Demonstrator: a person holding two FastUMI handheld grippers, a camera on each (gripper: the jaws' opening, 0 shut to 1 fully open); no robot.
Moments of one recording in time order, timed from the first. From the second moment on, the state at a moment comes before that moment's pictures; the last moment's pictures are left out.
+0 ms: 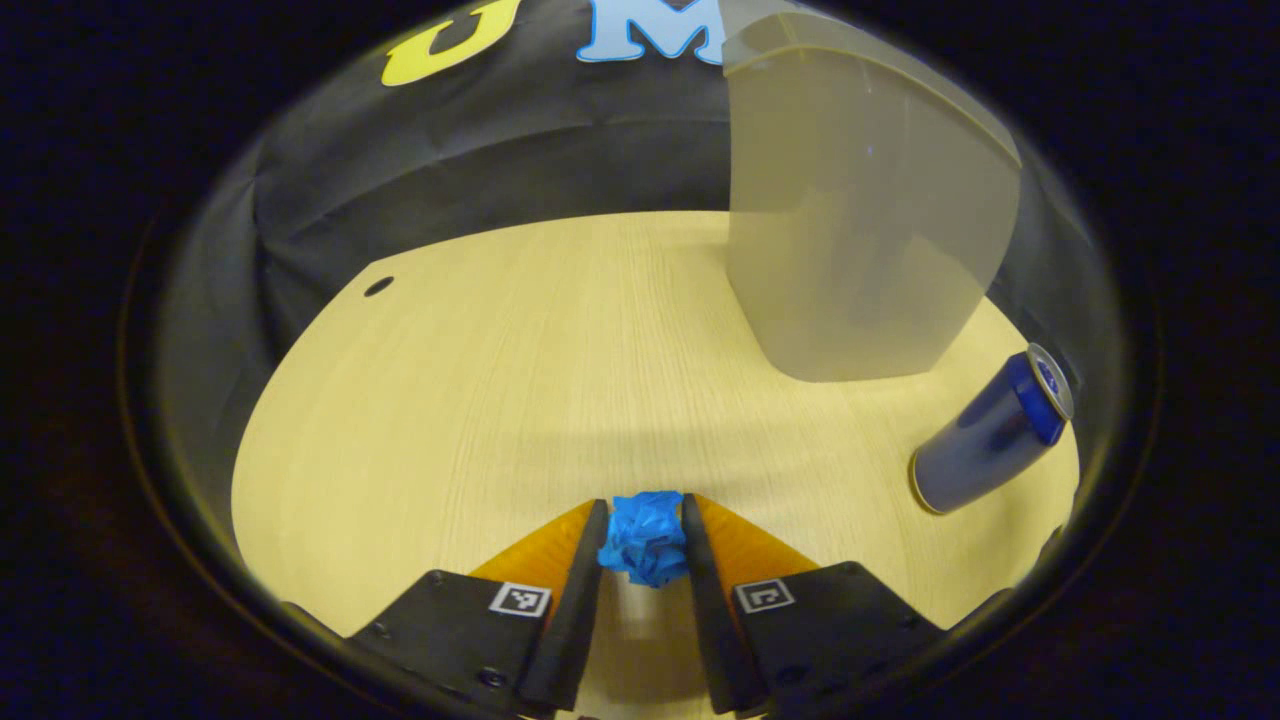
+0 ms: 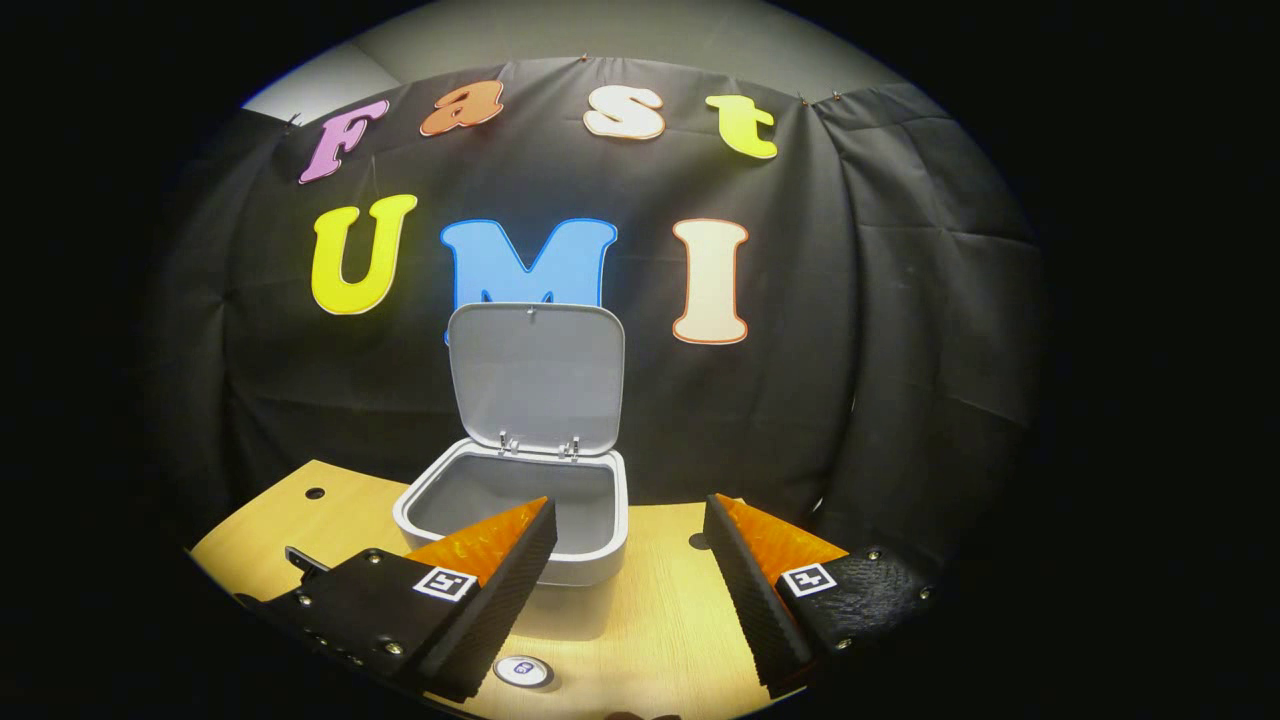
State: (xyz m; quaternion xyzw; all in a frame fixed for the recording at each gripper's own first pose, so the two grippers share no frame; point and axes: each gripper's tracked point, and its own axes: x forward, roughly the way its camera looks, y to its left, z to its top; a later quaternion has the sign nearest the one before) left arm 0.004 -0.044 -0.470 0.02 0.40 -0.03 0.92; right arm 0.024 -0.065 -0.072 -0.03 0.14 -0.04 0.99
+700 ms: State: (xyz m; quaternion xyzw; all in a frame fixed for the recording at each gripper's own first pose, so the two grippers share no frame) left arm 0.032 -0.040 -0.375 0.01 0.32 -0.02 0.95; right arm 0.016 -0.049 -0.069 -0.03 0.13 -0.02 0.99
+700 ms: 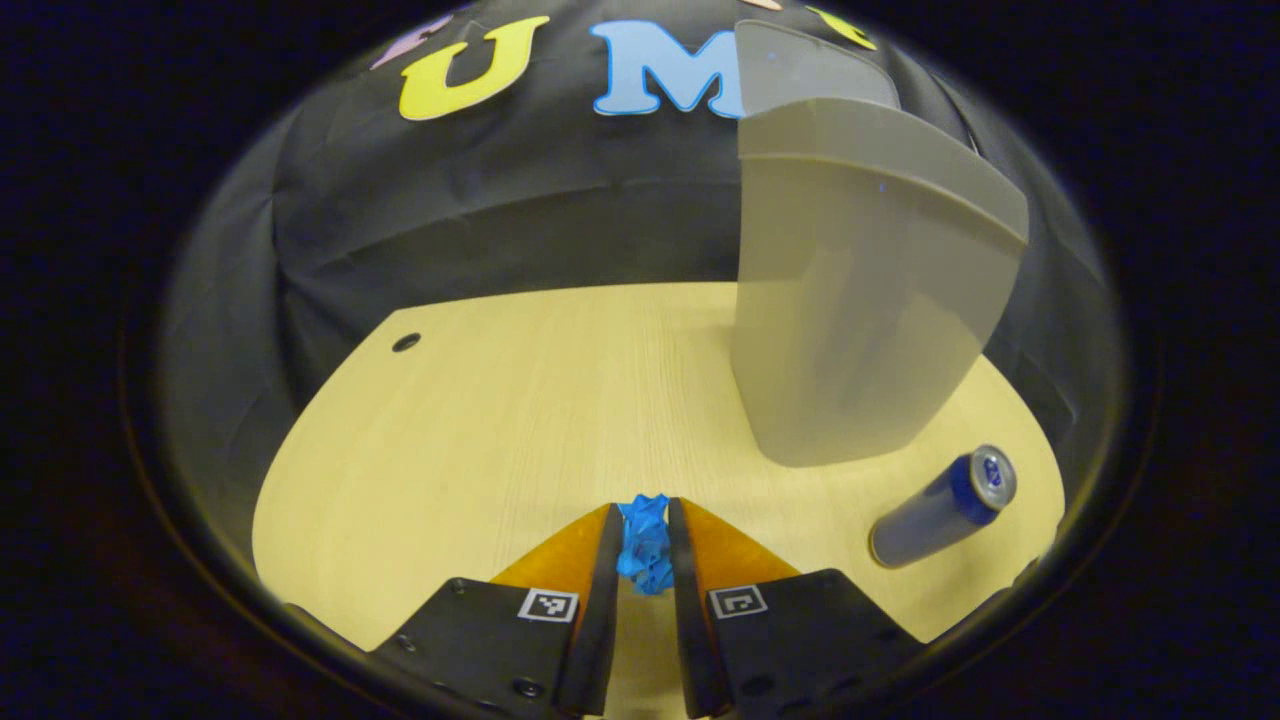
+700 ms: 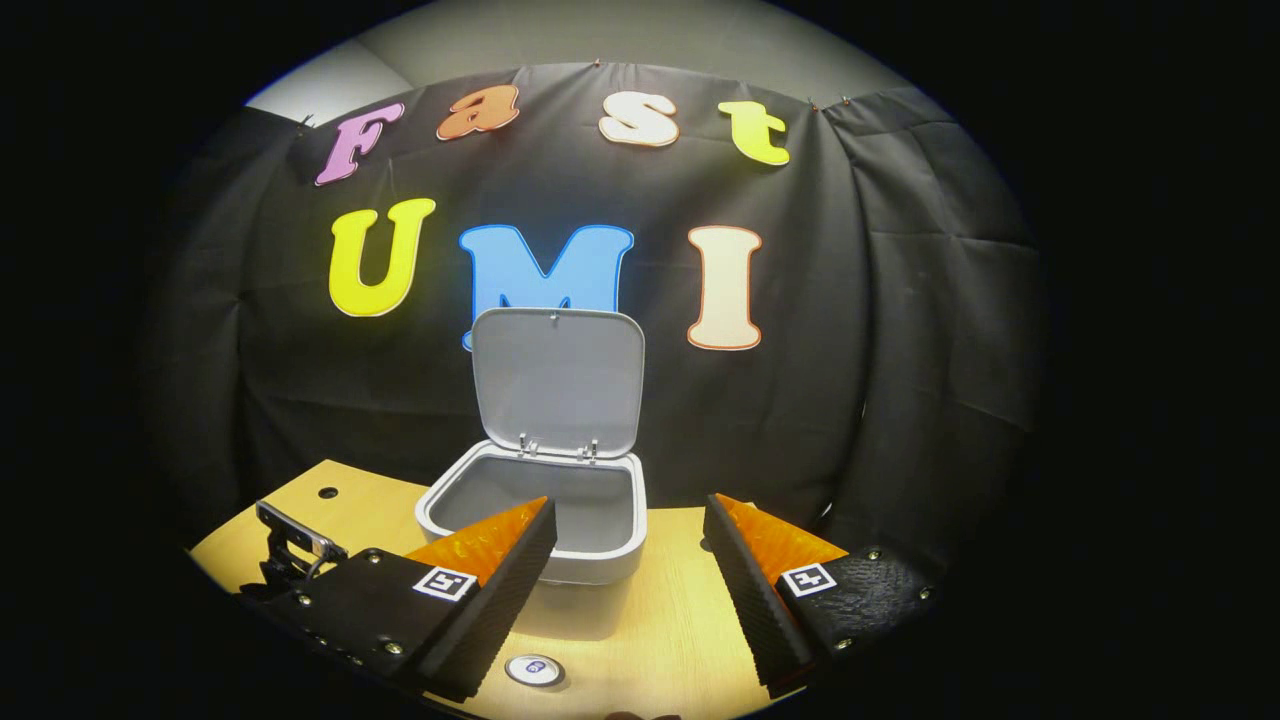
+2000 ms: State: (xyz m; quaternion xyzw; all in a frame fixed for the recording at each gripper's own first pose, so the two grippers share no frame) left arm 0.119 -0.159 -0.128 0.03 0.08 -0.12 0.99; right arm -0.031 -0.097 -0.097 0.03 0.15 -0.06 0.99
